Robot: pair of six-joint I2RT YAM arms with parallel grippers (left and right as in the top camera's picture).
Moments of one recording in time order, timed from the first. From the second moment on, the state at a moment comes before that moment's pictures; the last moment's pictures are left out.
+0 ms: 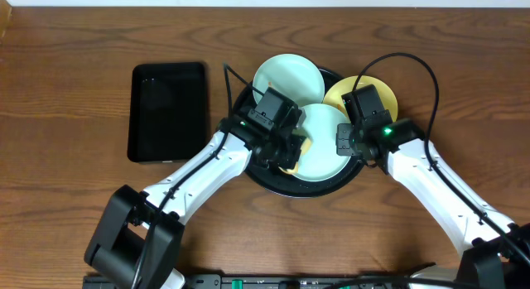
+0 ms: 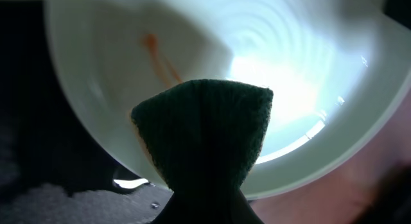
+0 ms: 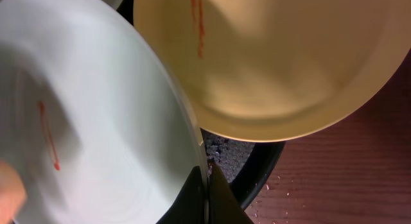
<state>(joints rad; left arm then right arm) -0.61 1.70 1.13 -0.60 0.36 -0.29 0.40 1.52 1.03 -0.69 0.13 0.41</state>
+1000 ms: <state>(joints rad) -0.66 1.86 1.13 -0.38 0.38 -0.28 0.41 1.53 1.02 -0.79 0.13 0.59</state>
